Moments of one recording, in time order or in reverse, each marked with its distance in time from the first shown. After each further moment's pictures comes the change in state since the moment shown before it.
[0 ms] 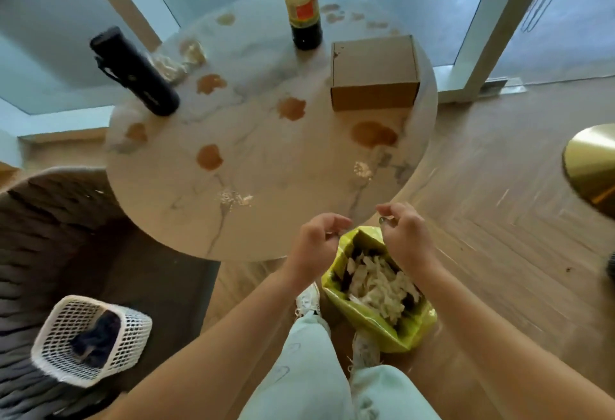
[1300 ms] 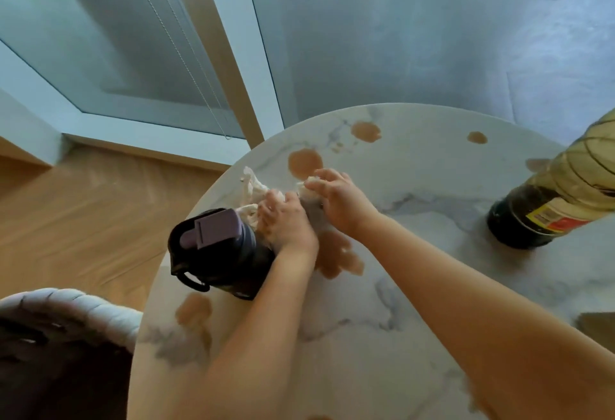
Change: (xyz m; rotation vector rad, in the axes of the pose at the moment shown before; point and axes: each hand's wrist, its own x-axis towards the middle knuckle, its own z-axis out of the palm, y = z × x) left_hand 0.410 -0.171 -0.315 0.646 0.512 -0.615; right_hand 0.465 -0.296 0.314 -0.311 -0.413 -0.676
